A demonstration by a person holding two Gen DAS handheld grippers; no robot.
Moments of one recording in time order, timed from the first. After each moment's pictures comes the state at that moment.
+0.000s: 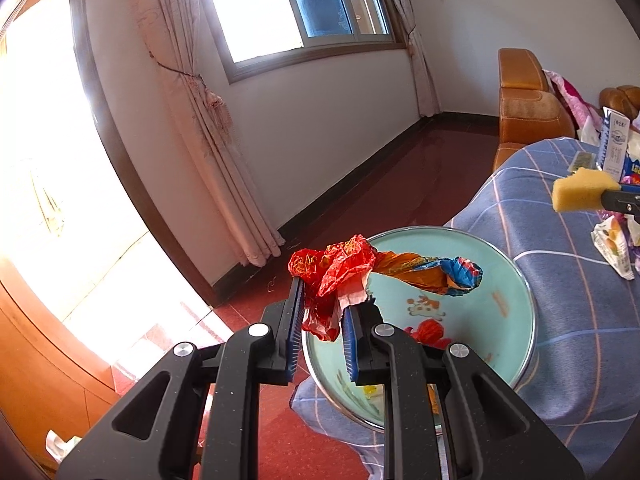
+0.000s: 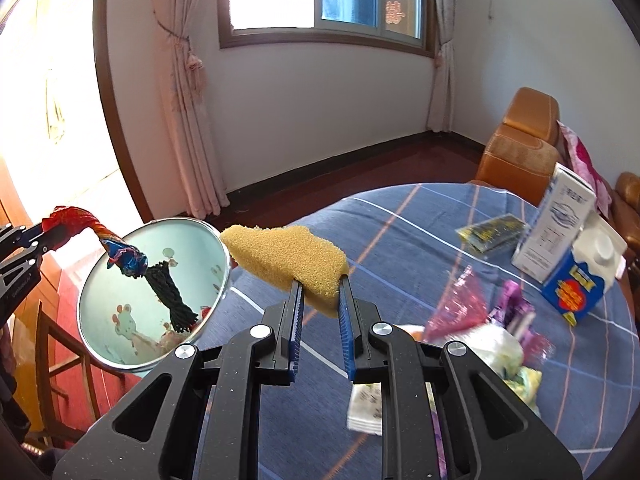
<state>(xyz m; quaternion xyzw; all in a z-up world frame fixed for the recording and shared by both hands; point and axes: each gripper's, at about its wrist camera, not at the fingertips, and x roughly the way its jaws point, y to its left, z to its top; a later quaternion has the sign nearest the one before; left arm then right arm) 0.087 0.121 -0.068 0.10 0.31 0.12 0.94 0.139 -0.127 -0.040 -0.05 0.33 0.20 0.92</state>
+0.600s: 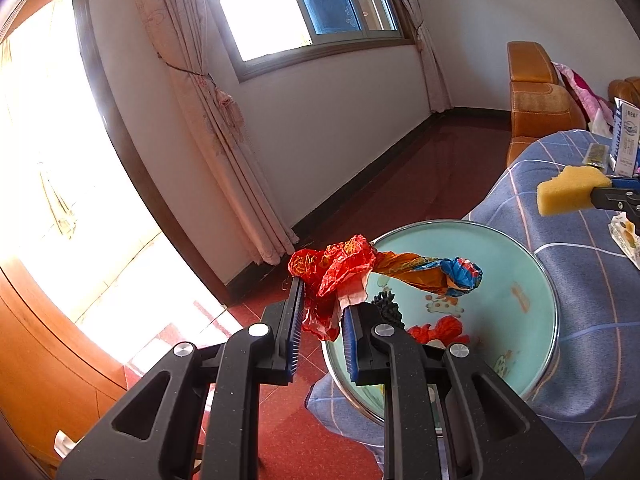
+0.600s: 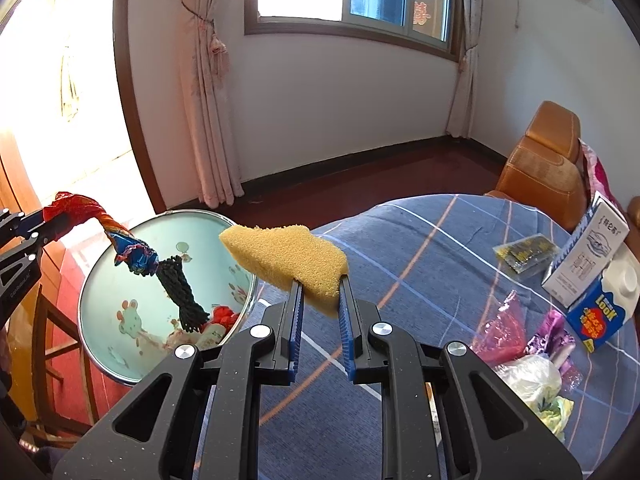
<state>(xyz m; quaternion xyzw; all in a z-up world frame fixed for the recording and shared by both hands) 0.092 0.124 -0.075 0.12 0.31 0.14 0.93 0.149 -0.090 -0.048 -0.08 0.34 0.22 0.91</state>
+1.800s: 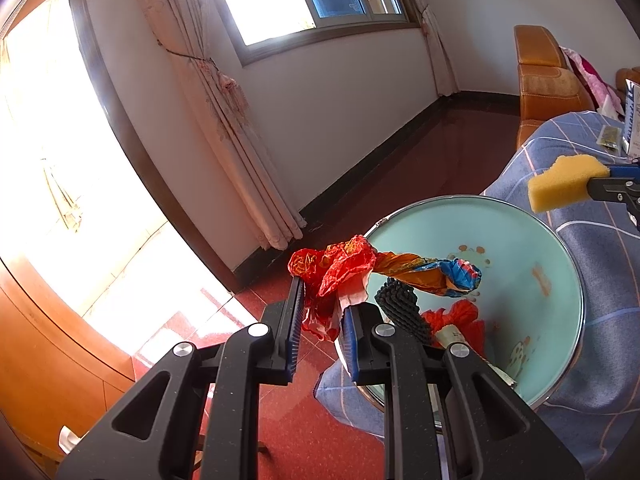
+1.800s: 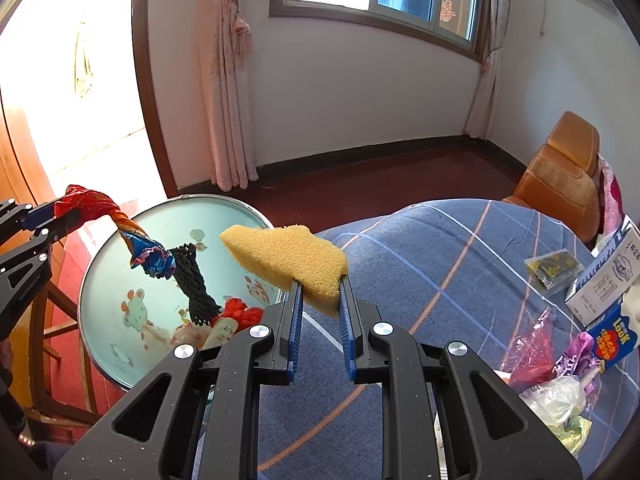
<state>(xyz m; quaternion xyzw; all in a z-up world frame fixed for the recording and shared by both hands) 0.102 0.134 -0.090 0.12 0.34 0.16 0.92 0.157 -0.055 -0.059 -0.12 0.35 0.24 0.90</state>
